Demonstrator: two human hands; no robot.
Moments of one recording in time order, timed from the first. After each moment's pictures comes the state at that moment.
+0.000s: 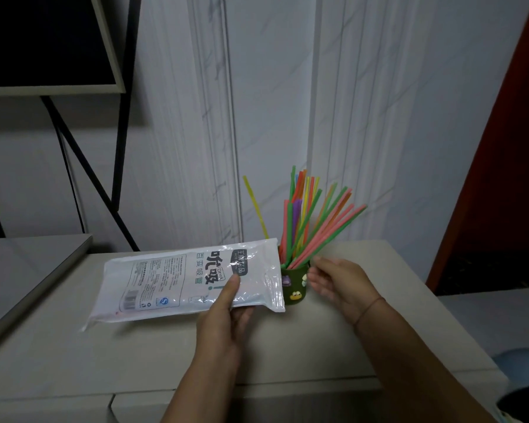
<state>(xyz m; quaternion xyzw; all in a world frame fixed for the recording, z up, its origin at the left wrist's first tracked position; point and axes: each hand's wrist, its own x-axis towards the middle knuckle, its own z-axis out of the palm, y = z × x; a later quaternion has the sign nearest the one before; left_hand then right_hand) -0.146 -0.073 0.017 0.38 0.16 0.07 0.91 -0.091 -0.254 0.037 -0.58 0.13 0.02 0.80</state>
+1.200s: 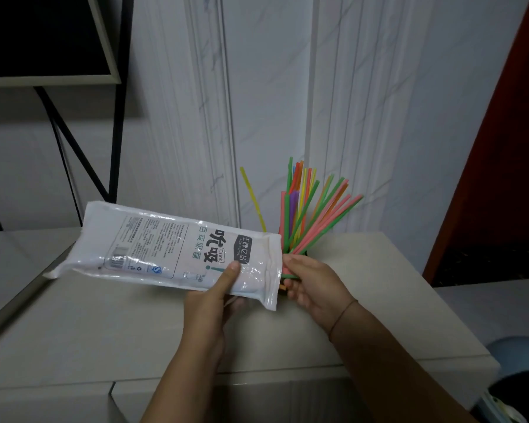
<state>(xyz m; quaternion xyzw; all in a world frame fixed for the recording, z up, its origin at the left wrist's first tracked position) -0.152 -0.061 0.024 0.50 0.11 0.12 0.85 -0.121 -0.212 0.042 -0.58 0.08 0.08 0.81</state>
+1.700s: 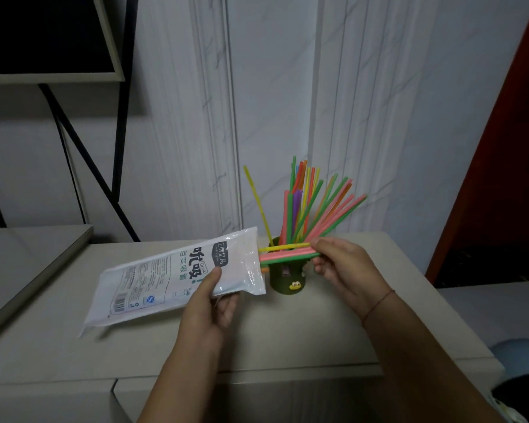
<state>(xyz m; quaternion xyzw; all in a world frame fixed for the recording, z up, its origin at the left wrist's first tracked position) -0.144 -0.050 0.015 0.29 0.20 0.04 0.93 -0.112 -0.253 0.060 -0.56 0.02 0.00 0.83</state>
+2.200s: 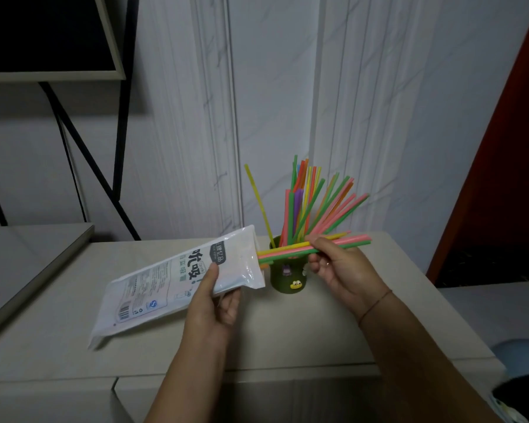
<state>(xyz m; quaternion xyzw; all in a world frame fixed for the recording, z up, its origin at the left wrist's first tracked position) -0.145 -0.059 0.019 0.25 0.22 0.06 0.94 -0.113 -0.244 0.063 -0.49 0.02 0.01 0.87</state>
